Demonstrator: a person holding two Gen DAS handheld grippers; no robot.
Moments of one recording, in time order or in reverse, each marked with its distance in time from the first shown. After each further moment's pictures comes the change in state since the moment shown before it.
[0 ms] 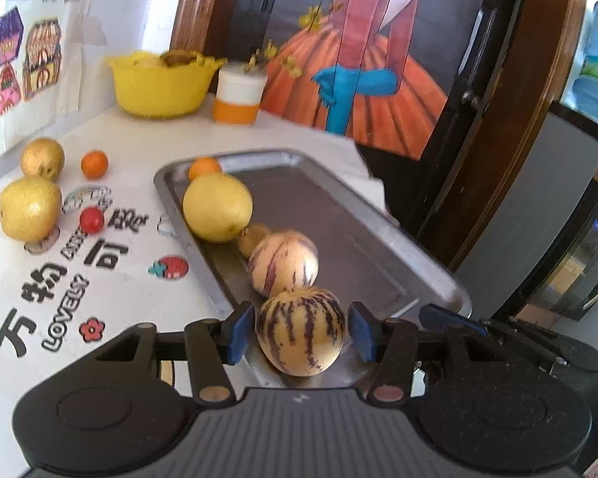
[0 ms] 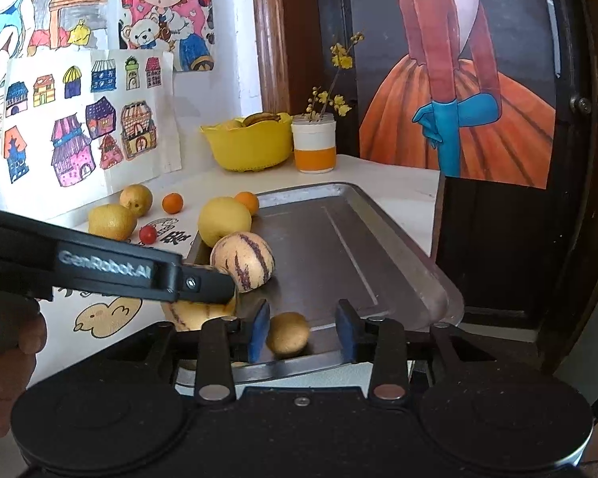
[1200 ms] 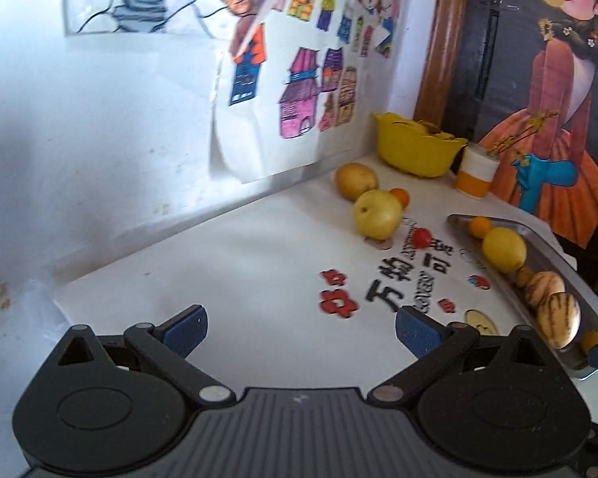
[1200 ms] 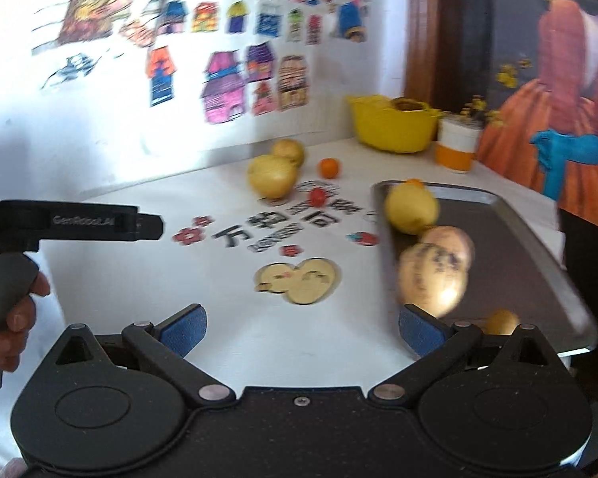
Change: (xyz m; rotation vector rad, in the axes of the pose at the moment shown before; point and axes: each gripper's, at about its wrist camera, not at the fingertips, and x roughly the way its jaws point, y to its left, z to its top) left arm -0.137 0.136 -0.071 -0.246 -0.188 0.506; right arm -0.022 0.141 -0.005 -0.252 0.115 0.217
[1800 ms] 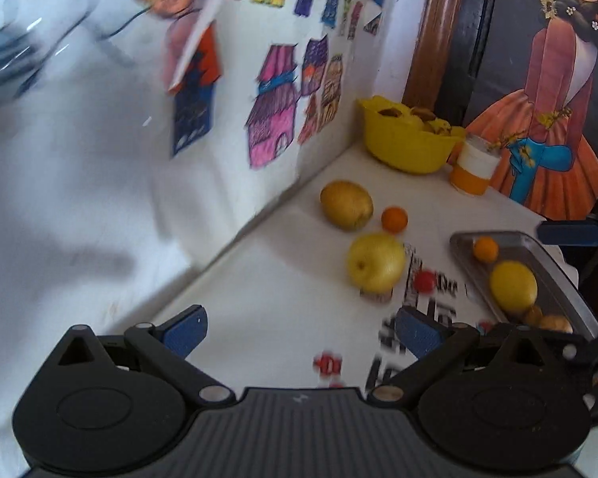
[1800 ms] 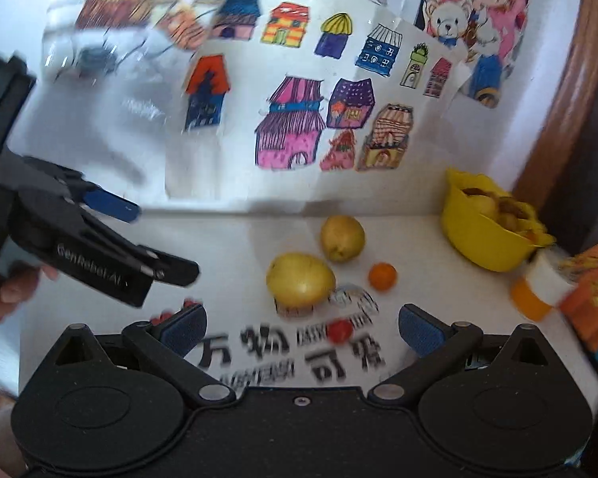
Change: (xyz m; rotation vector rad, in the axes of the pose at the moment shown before) left arm 0.067 -0.009 0.090 0.070 0.115 -0.074; right arm 0.094 -0.035 0.149 -0.386 0.038 0.241
